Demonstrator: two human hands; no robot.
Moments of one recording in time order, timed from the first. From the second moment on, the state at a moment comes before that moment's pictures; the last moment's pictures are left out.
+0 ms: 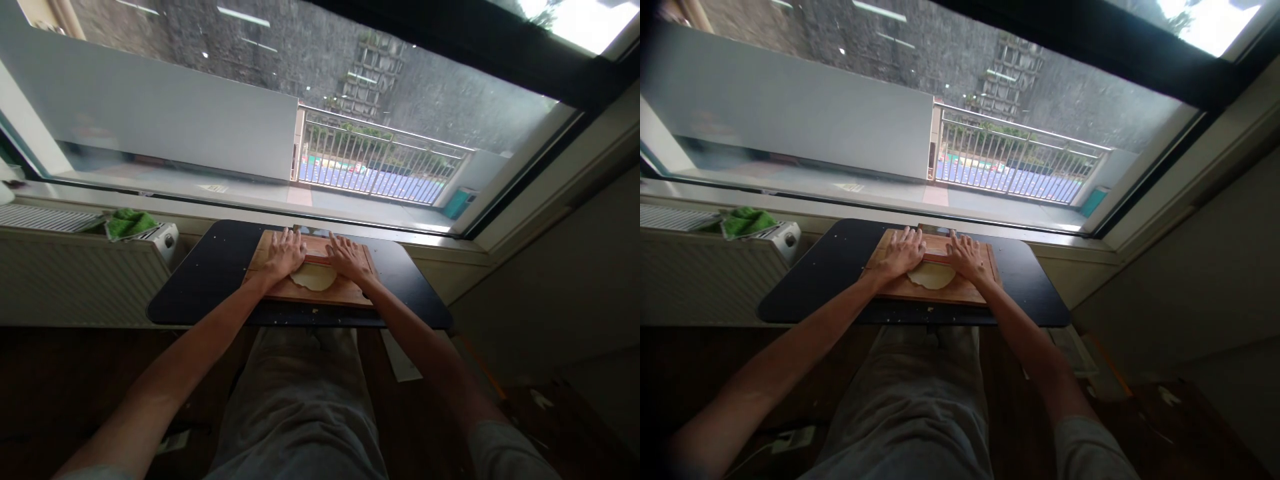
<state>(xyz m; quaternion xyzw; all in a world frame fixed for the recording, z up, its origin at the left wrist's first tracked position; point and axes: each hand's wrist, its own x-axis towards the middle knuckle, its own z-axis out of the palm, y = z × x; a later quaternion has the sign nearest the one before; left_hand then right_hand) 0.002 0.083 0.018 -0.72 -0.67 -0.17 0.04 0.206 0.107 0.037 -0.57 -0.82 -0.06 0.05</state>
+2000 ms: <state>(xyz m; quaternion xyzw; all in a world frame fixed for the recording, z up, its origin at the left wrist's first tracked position) -0.042 0.087 0.036 -0.76 -0.62 -0.22 0.03 0.136 0.060 0.012 -0.55 -0.83 -0.04 0.08</state>
